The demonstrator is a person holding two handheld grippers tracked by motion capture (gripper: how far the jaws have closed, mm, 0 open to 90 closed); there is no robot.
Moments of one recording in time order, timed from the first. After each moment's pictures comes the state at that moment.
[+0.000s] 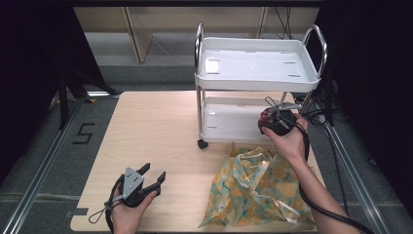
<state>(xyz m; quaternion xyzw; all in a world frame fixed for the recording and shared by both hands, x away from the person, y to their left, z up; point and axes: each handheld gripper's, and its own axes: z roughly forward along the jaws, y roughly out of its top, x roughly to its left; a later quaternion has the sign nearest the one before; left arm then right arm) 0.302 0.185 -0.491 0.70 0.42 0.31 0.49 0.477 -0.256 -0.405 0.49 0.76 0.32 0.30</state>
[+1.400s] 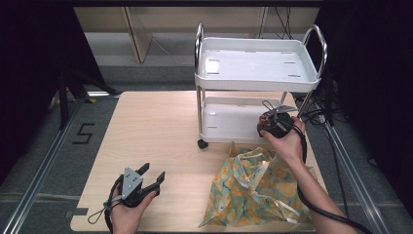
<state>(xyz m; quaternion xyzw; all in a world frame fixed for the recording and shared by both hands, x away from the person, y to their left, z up) 0.302 0.186 -0.491 0.69 0.42 0.31 0.50 0.479 -0.252 -0.419 0.51 0.76 0.30 0.28</state>
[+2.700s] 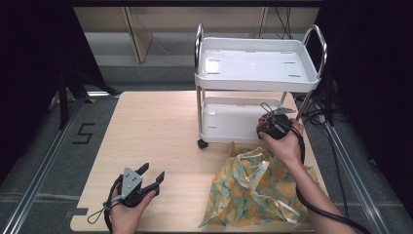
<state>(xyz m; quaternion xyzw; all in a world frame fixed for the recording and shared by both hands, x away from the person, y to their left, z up) 0.302 0.188 -0.491 0.69 0.42 0.31 0.50 0.483 -0.253 -0.432 0.52 0.76 0.27 0.29</state>
